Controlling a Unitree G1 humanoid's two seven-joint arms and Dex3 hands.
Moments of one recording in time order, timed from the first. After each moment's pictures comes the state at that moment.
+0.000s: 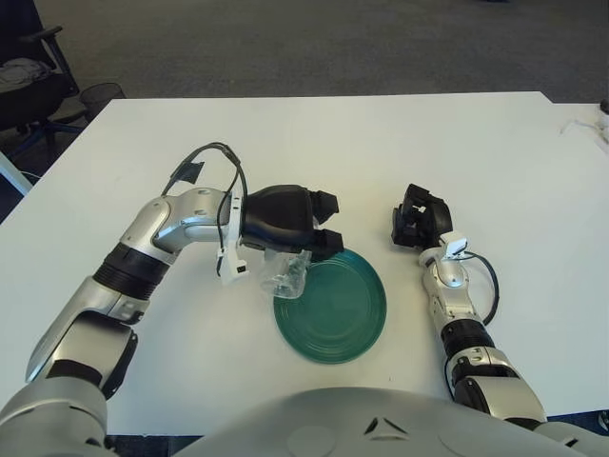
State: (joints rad) left arm -0.51 0.59 -0.37 0.08 0.67 -1.13 -0.44; right arm -0.24 -0.02 -0.08 0.71 0.02 -0.62 0.00
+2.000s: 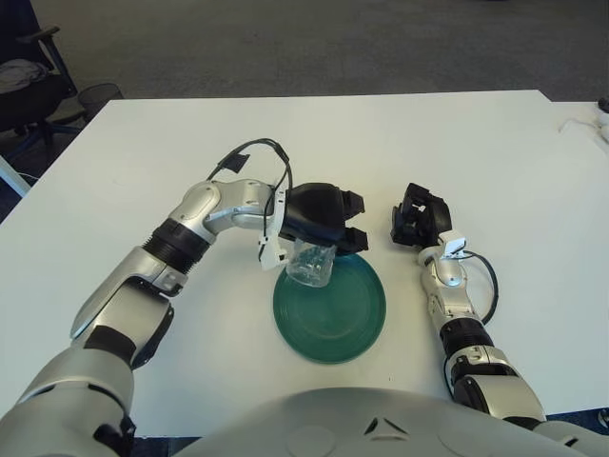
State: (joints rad) left arm -0.69 0.47 -0.52 0.25 0.84 -1.08 -0.33; right arm -0.24 -0.02 -0.07 0.71 0.01 -0.62 -0.02
